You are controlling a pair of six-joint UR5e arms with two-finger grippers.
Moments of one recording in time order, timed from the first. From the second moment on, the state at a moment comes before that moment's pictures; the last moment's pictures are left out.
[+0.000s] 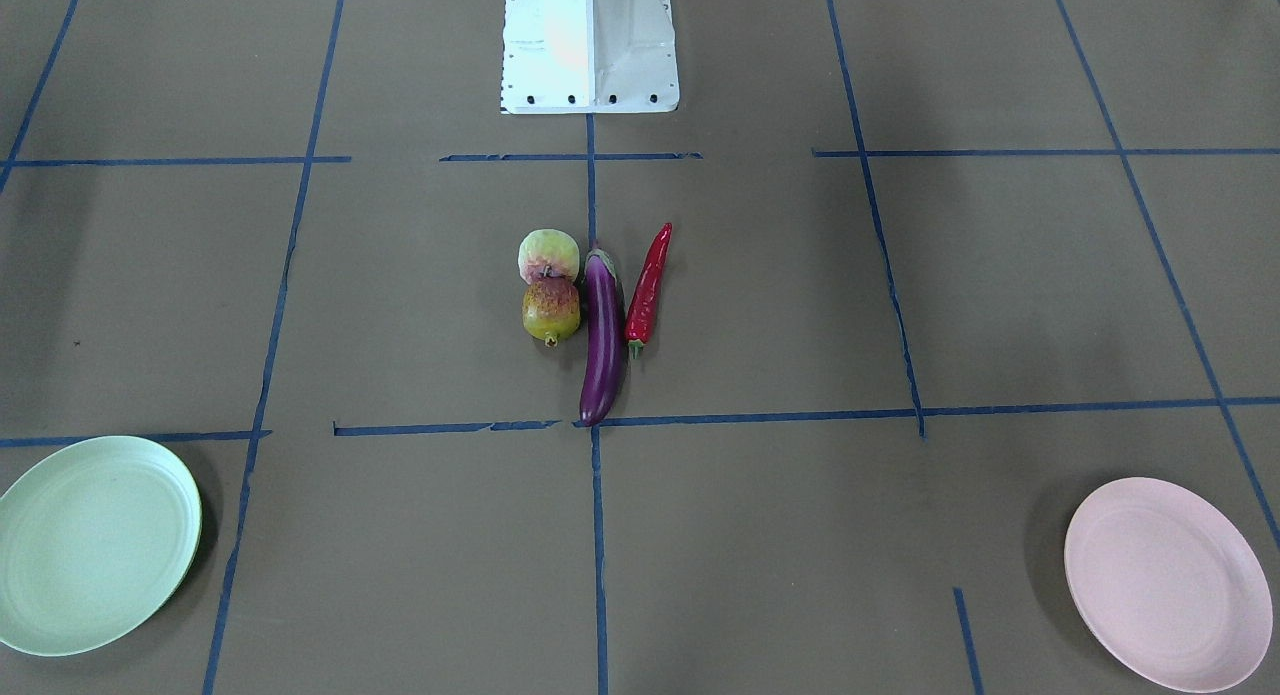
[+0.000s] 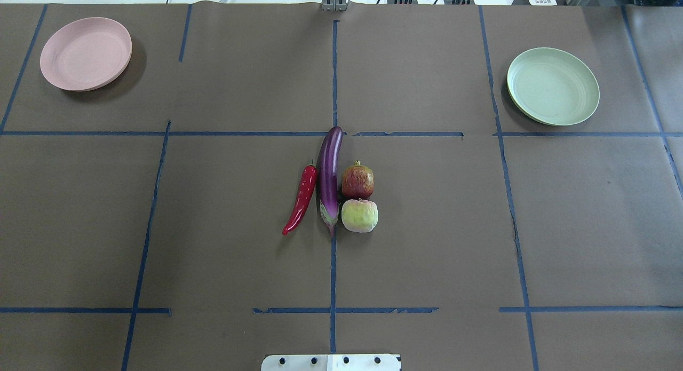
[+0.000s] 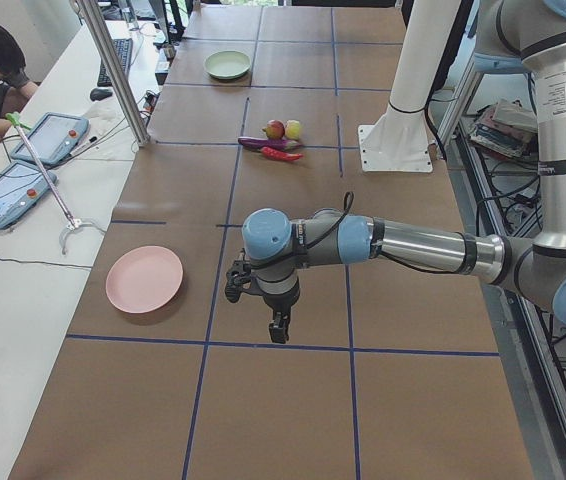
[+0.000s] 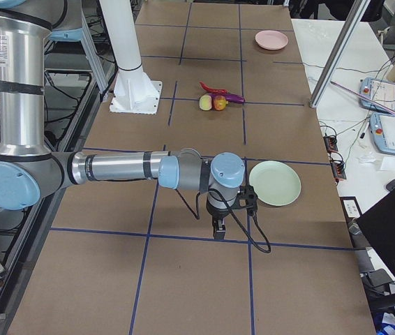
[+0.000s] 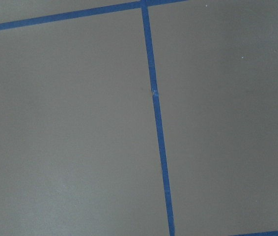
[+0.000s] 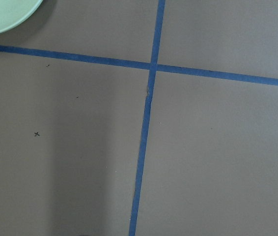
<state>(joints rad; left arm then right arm) -1.56 -1.39 -1.90 -1.30 -2.31 0.21 1.58 -1.64 1.74 -1.72 2.33 -0.15</state>
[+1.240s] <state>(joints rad) -1.55 -1.39 -1.91 -1.31 -2.31 0.21 1.26 -1.36 1.89 -1.69 2.33 0.06</state>
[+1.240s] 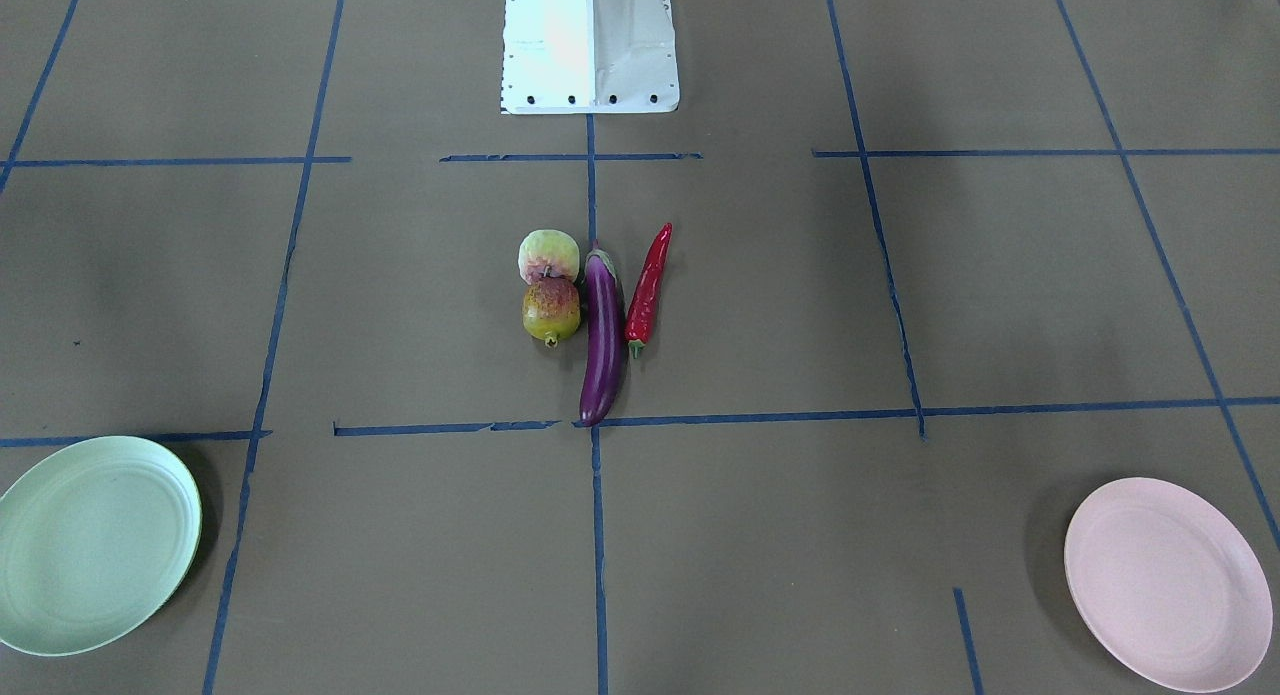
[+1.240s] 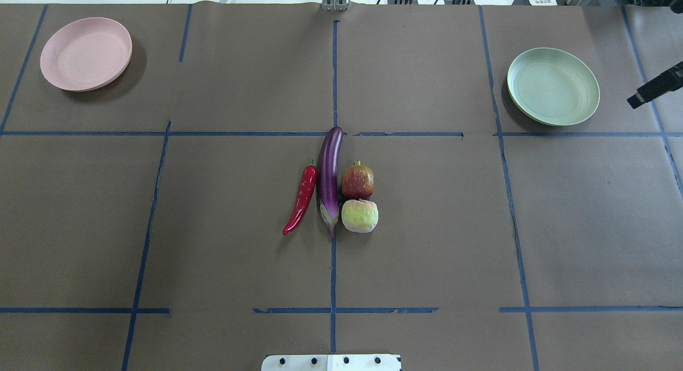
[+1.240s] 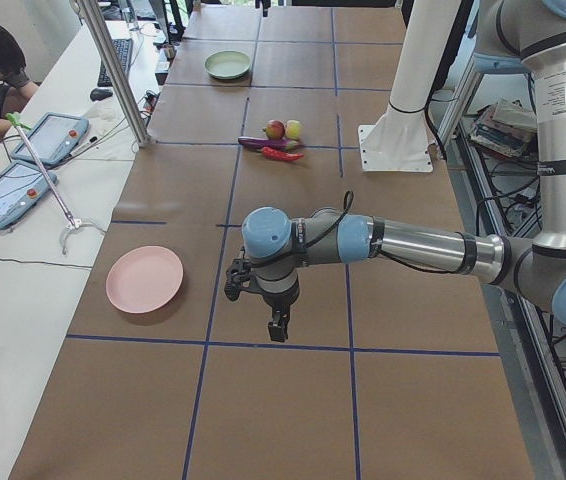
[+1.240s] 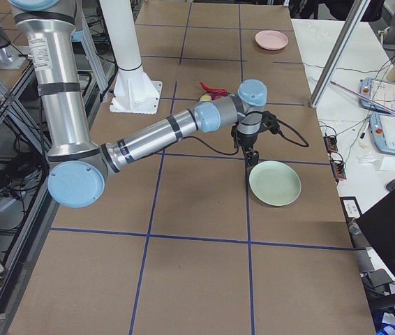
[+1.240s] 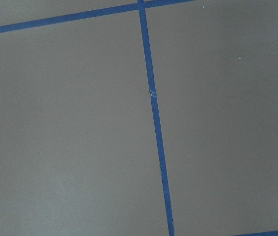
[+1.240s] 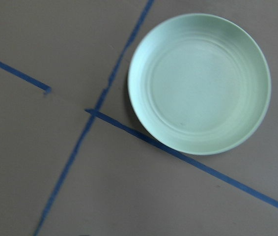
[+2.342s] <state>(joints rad) -1.55 -1.39 -1.91 -1.31 -2.32 0.20 0.47 -0.93 1.83 -1.70 1.72 1.00</state>
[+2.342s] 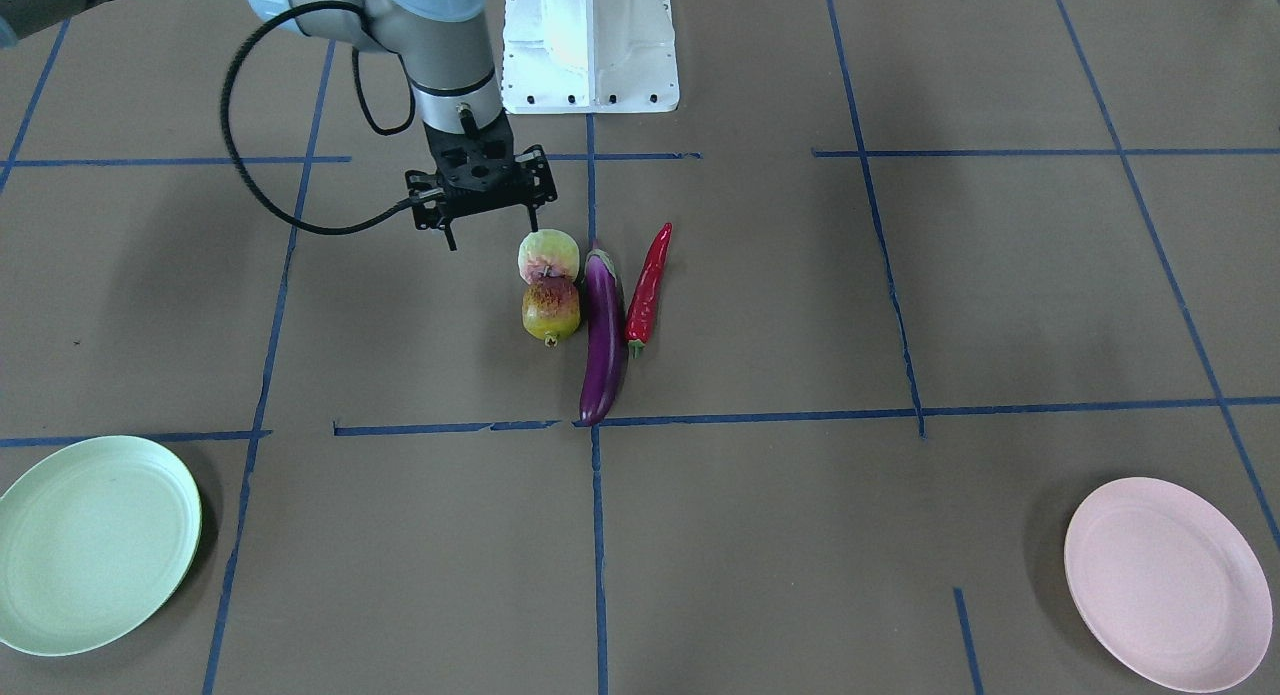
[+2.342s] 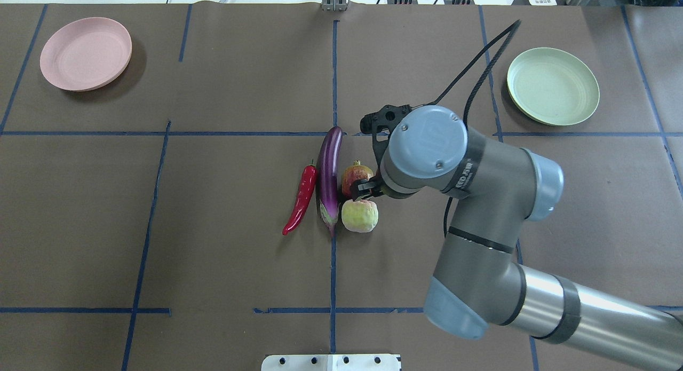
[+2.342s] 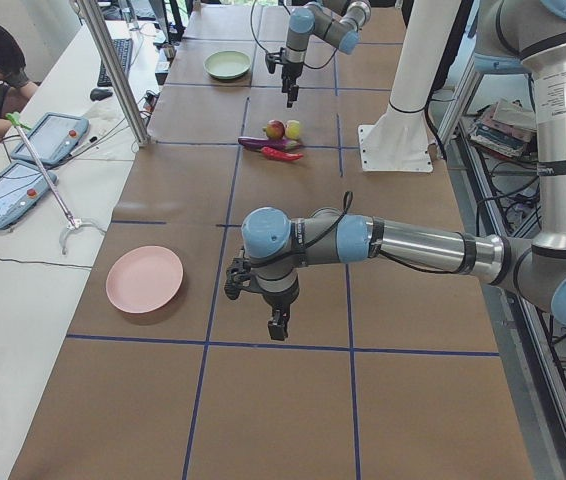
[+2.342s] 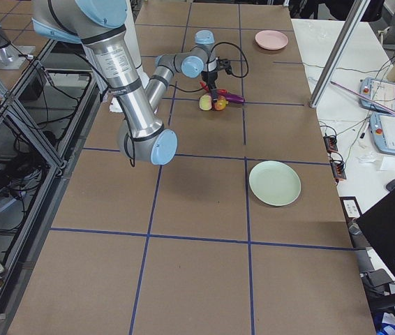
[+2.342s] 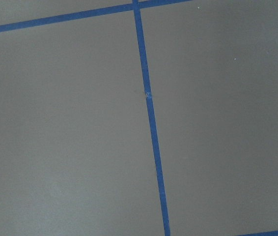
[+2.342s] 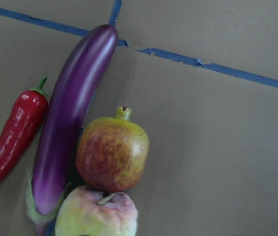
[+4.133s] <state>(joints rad) -1.54 -1.39 -1.90 -1.31 -2.32 0.20 0.37 -0.79 1.58 -1.75 1.62 1.05</state>
